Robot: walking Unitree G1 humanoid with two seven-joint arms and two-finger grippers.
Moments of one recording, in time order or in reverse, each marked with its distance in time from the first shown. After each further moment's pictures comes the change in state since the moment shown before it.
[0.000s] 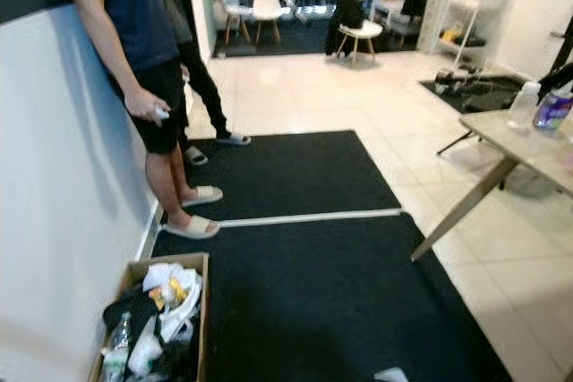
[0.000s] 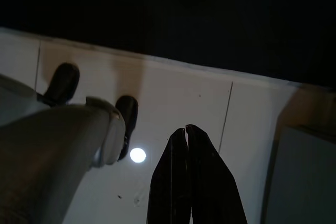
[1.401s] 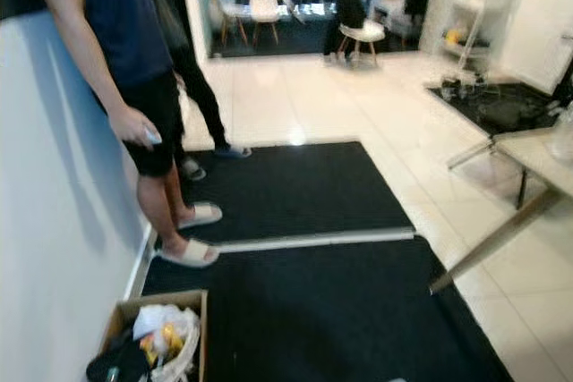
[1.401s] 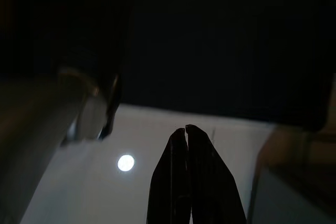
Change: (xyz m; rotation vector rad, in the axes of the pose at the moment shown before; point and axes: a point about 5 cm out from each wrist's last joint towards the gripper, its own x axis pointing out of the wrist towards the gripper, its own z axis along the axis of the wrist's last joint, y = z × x) left arm 0.001 -0.006 0.000 0.005 -0.001 -0.043; right arm -0.001 -0.005 -0.003 0.008 0.013 -0.034
